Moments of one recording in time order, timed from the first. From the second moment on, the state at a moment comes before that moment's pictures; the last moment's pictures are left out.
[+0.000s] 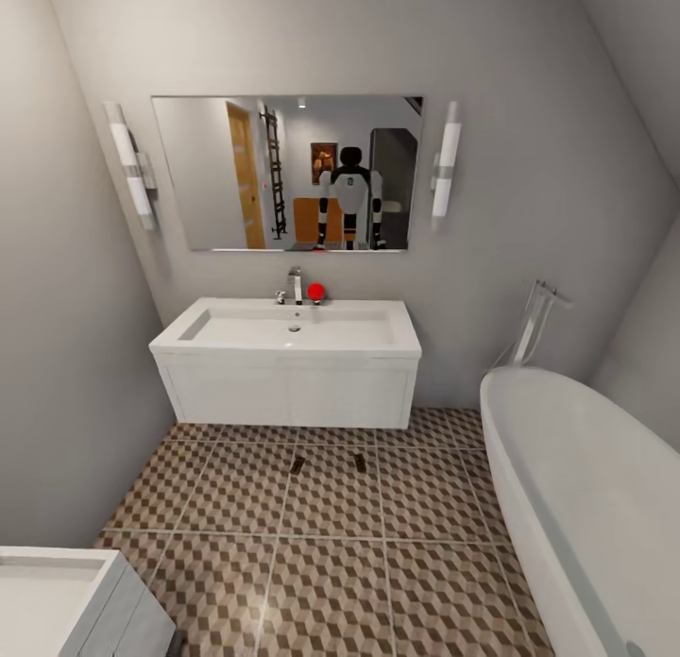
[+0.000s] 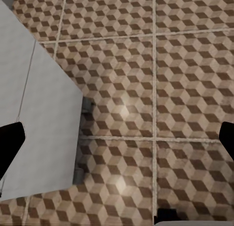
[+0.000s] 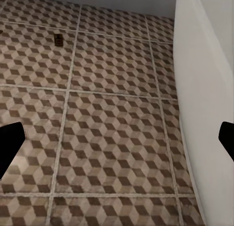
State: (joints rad) left arm -0.24 0.07 -0.14 0.07 0.08 -0.73 0.13; right arm -0.10 -0.07 0.22 -0.13 -0.10 -0.93 -0.20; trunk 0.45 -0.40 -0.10
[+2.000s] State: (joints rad) left arm -0.24 0.06 -0.14 0.07 0.08 -0.73 0.13; right arm -0.10 -0.07 0.23 -0.13 -0.10 -0.92 -0.20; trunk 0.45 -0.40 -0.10
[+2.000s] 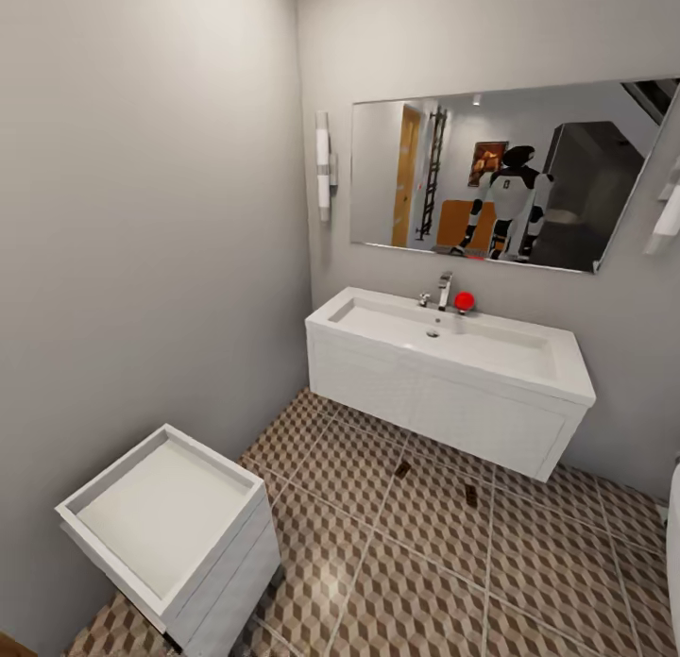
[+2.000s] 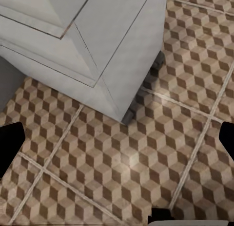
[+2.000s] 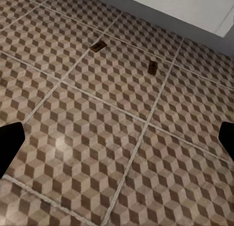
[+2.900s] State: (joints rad) left arm -0.24 0.06 -0.14 0.07 0.08 -0.73 0.13; right arm -0.10 -0.07 0.23 -0.12 -0.10 -0.92 -0.20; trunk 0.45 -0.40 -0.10
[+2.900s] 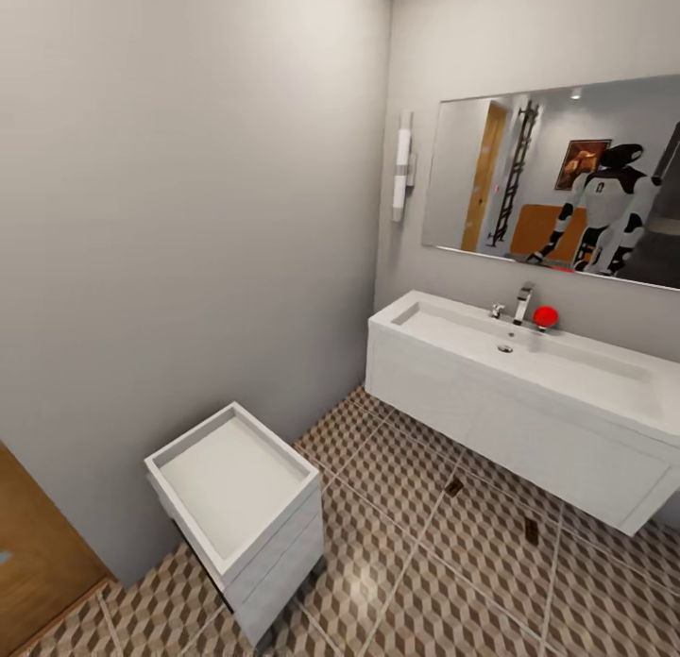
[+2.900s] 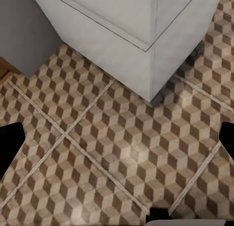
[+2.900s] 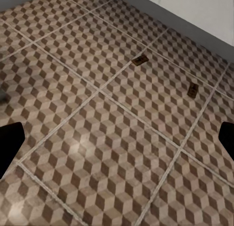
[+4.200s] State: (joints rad) left arm -0.24 0.05 -0.14 0.07 0.08 -0.73 0.13; right arm -0.10 -0.06 0.23 -0.12 -0.10 -0.92 -0.20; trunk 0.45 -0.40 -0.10
